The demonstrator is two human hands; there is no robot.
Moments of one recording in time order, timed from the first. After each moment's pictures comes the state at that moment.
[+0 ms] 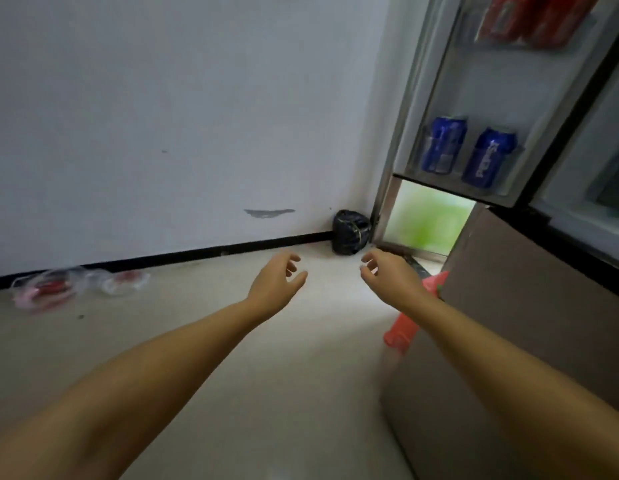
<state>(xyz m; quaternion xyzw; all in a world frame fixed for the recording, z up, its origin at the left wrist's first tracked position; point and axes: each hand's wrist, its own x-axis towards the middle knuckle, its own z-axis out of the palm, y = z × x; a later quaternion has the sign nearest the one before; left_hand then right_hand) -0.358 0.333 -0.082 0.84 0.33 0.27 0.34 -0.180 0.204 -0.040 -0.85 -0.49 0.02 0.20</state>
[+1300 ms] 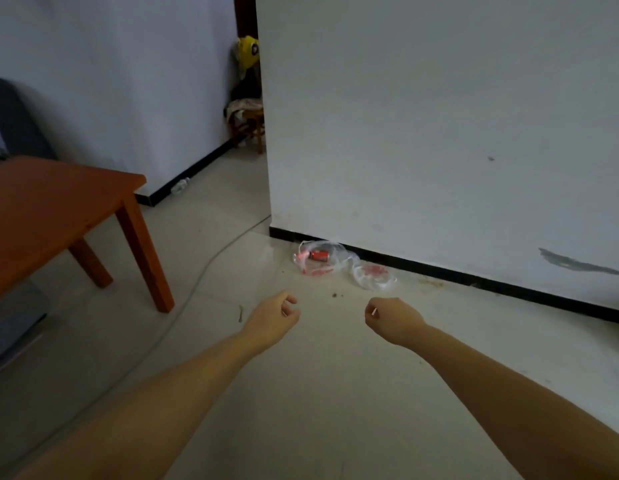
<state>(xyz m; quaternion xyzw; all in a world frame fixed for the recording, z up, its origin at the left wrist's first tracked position) -1.059 0.762 -0.190 0.64 0.66 0.24 0.32 -0.815 0.794 -0.183 -0.65 -0.74 0.19 -0.04</state>
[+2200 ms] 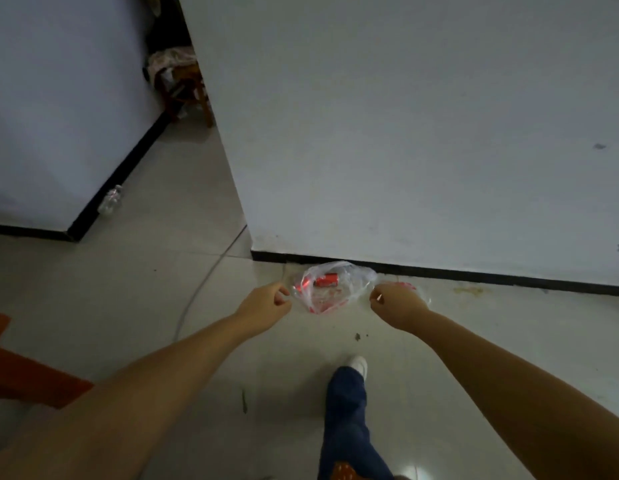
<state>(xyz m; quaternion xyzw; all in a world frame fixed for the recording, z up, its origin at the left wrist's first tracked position) -1.193 1.357 -0.258 0.68 0.62 0.08 0.38 -0.925 1.333 -0.258 -0.71 -0.66 0.25 -0.05</state>
